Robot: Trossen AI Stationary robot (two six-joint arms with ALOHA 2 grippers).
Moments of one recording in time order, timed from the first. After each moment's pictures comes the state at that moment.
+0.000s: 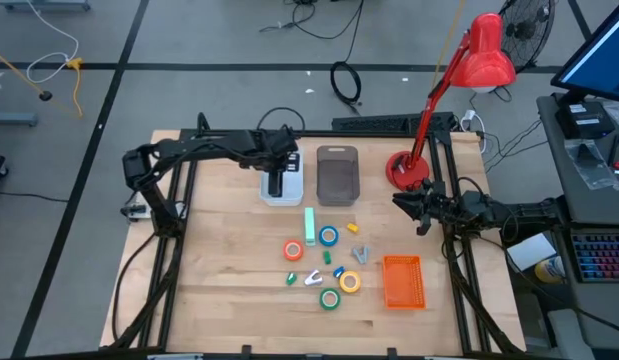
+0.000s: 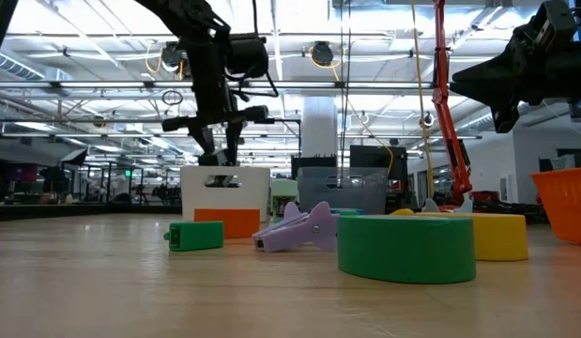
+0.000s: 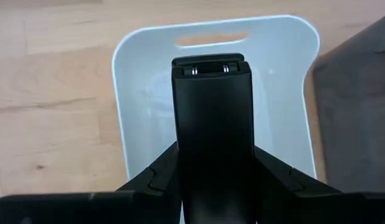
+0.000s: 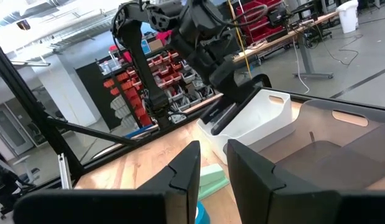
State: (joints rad) left arm 0.41 1.73 1.30 -0.79 -0.26 -1.01; right arm 0.07 0.00 0.05 0.01 0.32 0.41
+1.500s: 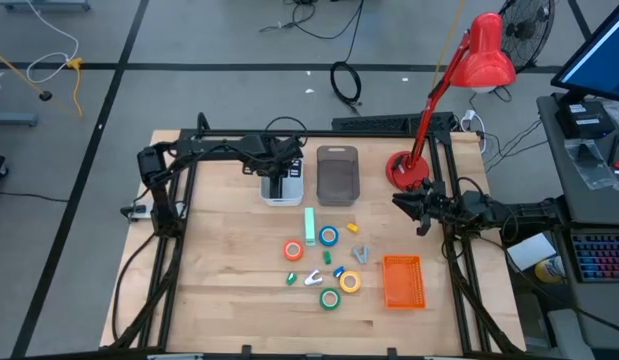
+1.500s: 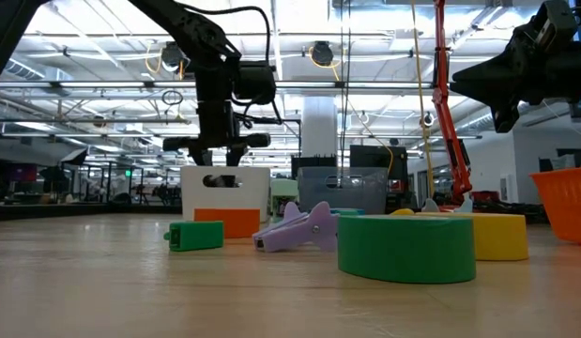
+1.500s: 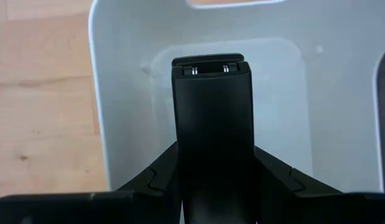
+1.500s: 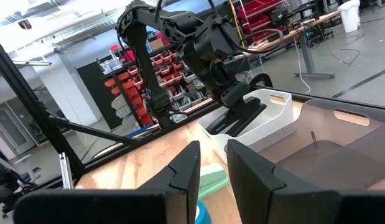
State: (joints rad) left arm 0.41 1.84 1.30 -0.80 -0.24 -1.06; right arm 0.07 0.01 0.05 0.01 0.31 0.41
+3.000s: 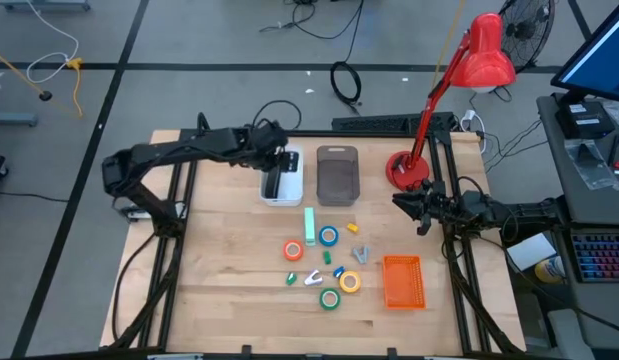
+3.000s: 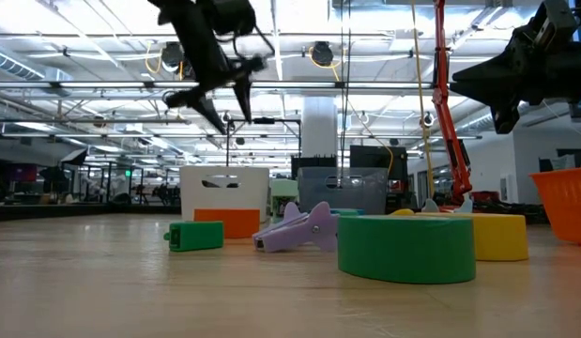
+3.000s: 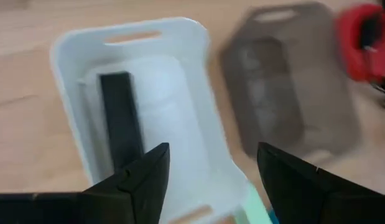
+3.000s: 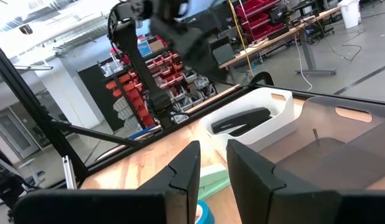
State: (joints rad) left arm 0.35 1.55 1.30 -0.75 -0.12 -0.94; right arm 0.07 0.00 0.05 0.01 0.31 0.43
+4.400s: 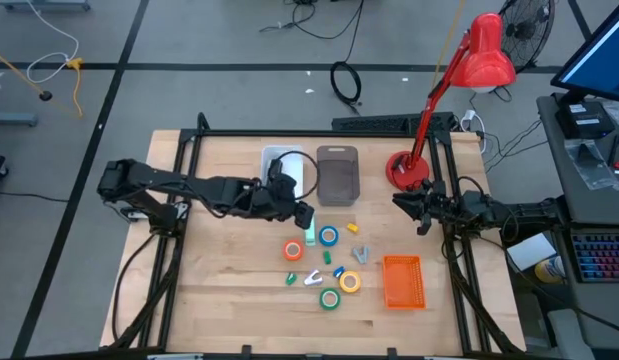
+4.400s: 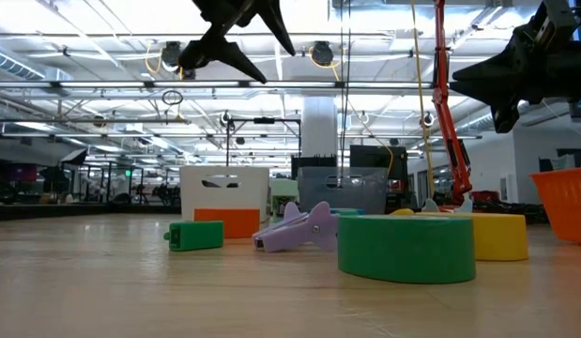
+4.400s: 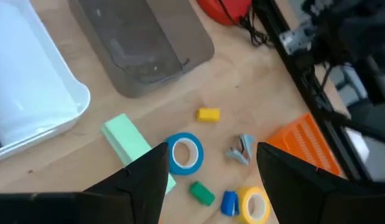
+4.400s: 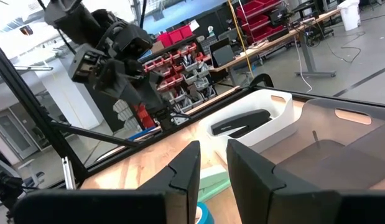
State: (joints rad) left arm -0.10 1.56 1.30 -0.53 -0.32 -1.11; right arm 0.07 0.00 0.05 0.01 0.32 0.43
